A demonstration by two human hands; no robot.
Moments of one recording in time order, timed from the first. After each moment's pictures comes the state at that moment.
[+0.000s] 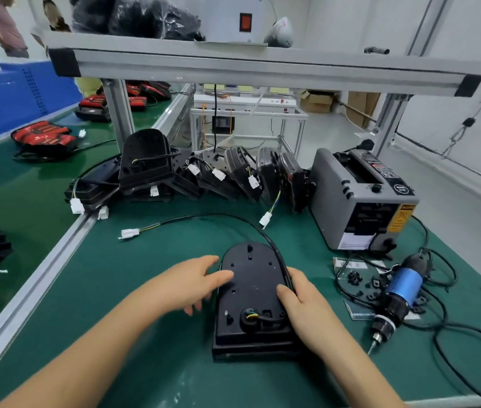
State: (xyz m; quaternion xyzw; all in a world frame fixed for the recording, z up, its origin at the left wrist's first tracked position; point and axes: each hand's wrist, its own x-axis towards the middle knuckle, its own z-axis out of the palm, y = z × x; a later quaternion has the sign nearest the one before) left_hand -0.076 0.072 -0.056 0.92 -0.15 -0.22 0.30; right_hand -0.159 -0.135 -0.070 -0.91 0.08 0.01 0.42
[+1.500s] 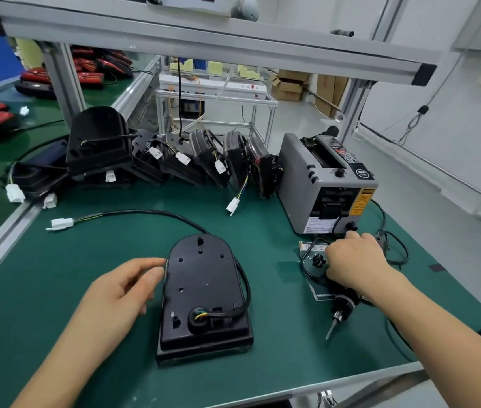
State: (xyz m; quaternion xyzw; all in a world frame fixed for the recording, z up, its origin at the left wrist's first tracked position) left_hand -0.137 0.097 -0.068 0.84 -0.08 0.02 0.54; right_hand -0.133 -0.255 -0.034 -0.96 0.10 0.09 -0.23
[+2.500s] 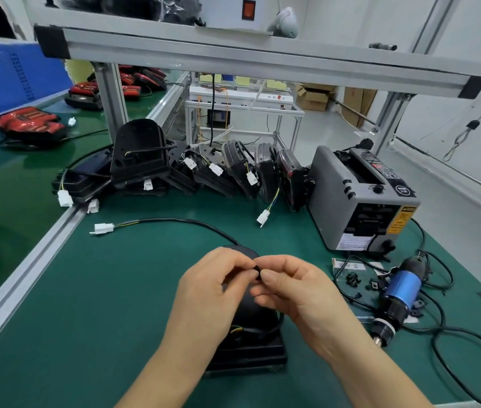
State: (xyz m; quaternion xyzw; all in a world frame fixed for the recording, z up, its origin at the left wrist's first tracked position) left_hand -0.146 0.030 -0.039 0.79 -0.20 0.19 0.54; right_hand -0.161 -0.118 -0.027 -0.60 0.03 0.06 0.79
